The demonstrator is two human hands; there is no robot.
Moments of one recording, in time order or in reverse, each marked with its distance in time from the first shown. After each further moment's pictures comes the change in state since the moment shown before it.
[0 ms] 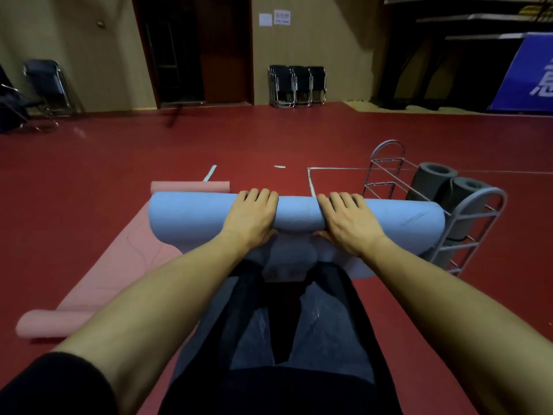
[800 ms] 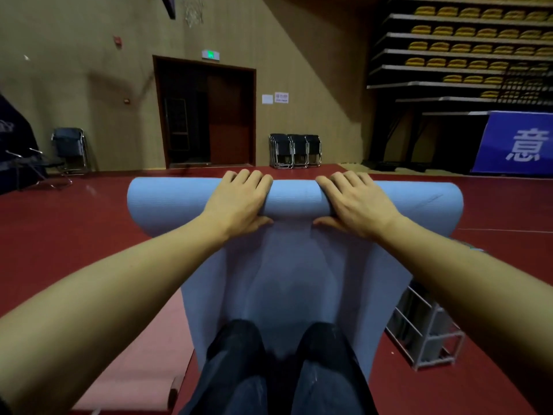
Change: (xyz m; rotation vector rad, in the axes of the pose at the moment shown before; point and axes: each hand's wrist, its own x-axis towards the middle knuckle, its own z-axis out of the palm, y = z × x) left_hand 0.044 -0.064 -0.164 0.183 0.331 0.047; right_hand 0.064 0.080 -0.160 -0.176 0.294 -0.075
